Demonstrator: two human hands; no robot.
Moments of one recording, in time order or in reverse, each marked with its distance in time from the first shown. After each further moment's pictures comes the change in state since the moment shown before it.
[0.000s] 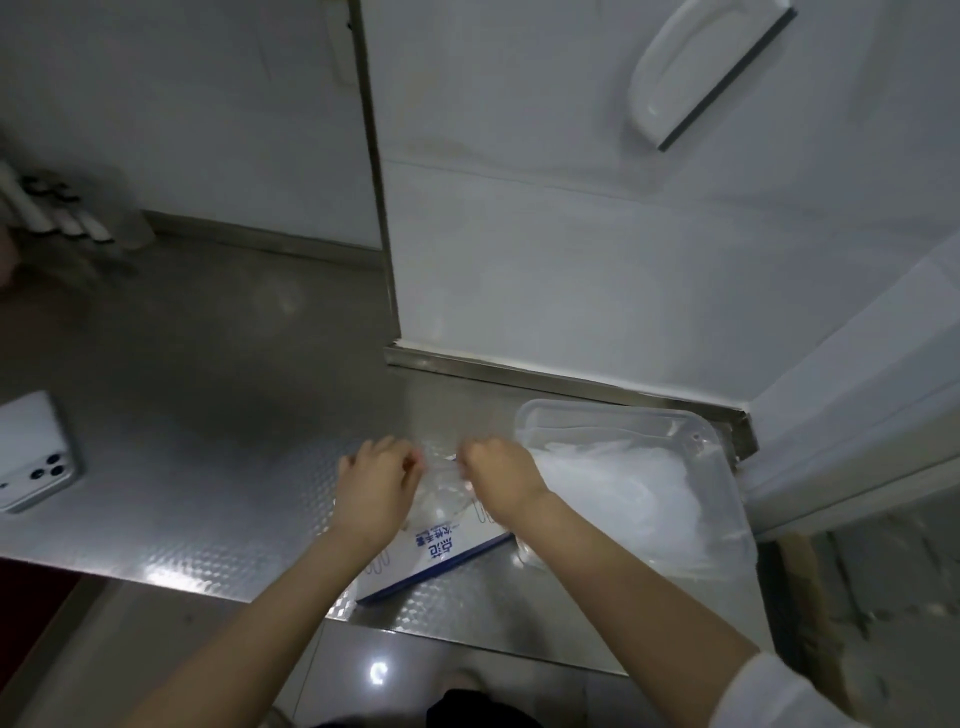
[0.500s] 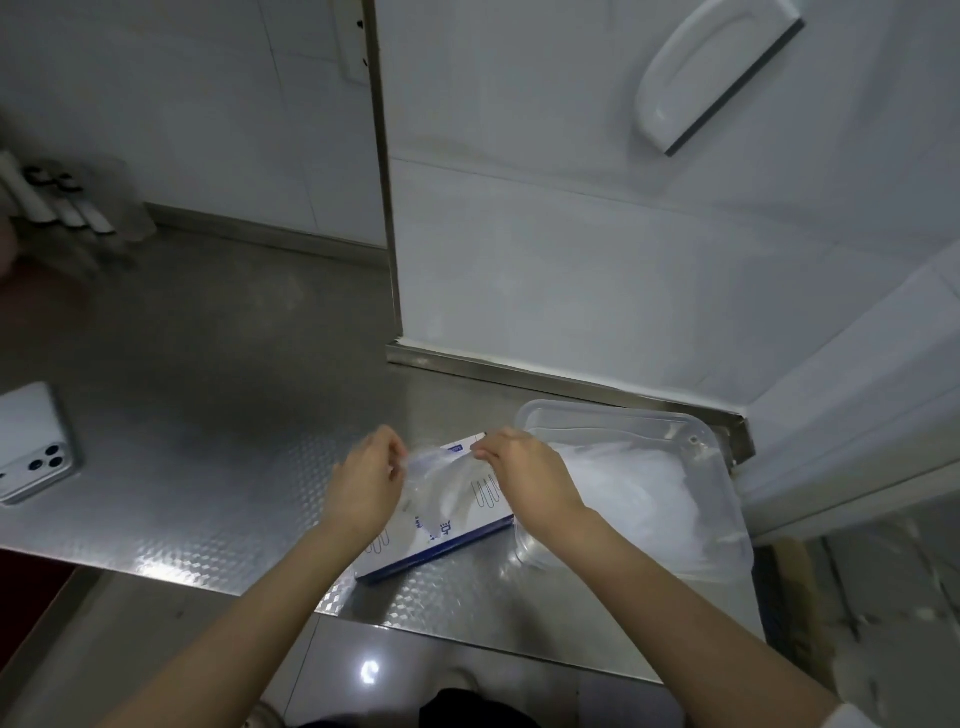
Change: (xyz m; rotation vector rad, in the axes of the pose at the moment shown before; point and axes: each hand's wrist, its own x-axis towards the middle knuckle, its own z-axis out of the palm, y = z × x) left_hand 0.000 -0.013 -0.001 -0.171 0.007 -0.076; right_hand -0.025 0.014 -0.010 0.268 0.158 0.048
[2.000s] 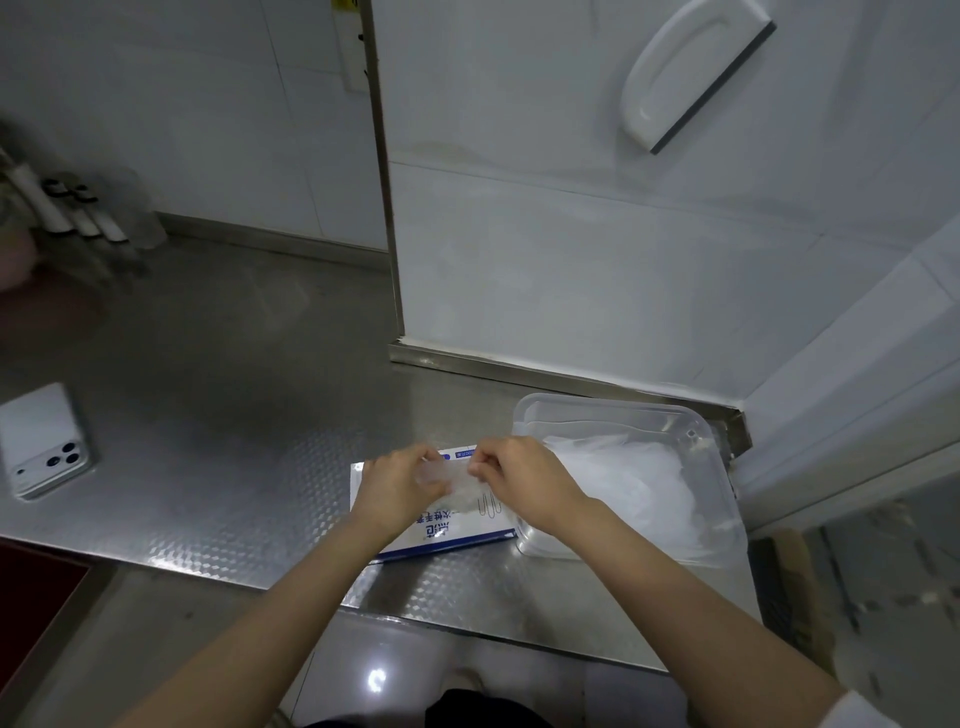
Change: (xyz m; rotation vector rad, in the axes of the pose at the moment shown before) left_hand -0.007 0.014 0.020 -0.020 -0.130 0.000; right_hand -0.014 -0.007 -0.010 0.127 -0.094 -0.015
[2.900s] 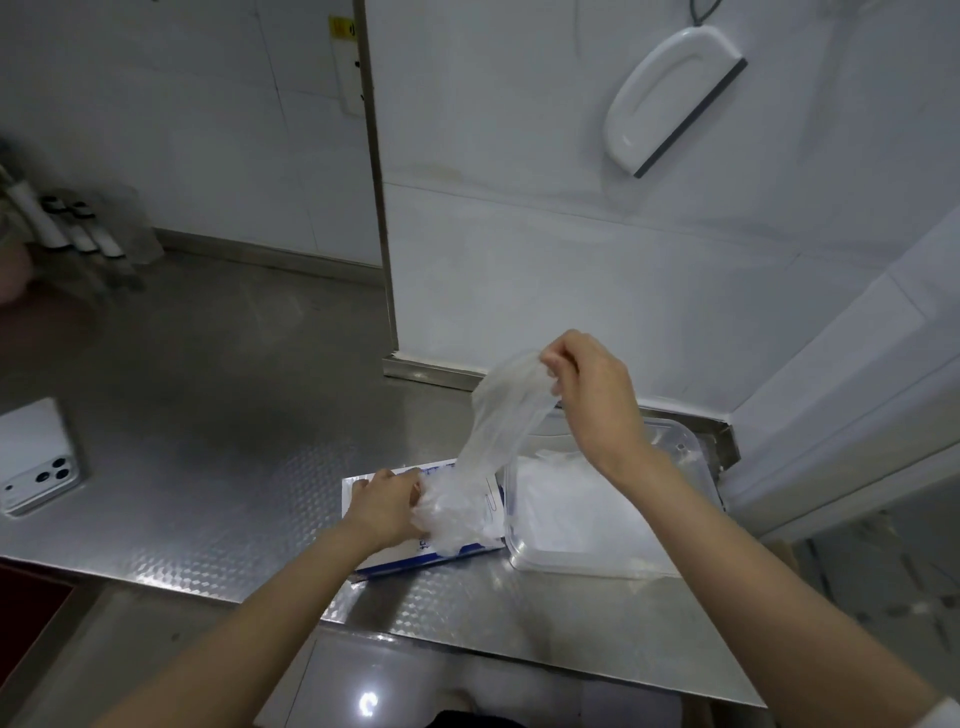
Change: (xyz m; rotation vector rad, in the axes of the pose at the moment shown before) left_hand 0.011 -0.008 0.001 0.354 -0.304 0.021; right_hand 0.008 0.005 -0.086 0.181 0.593 -0.020
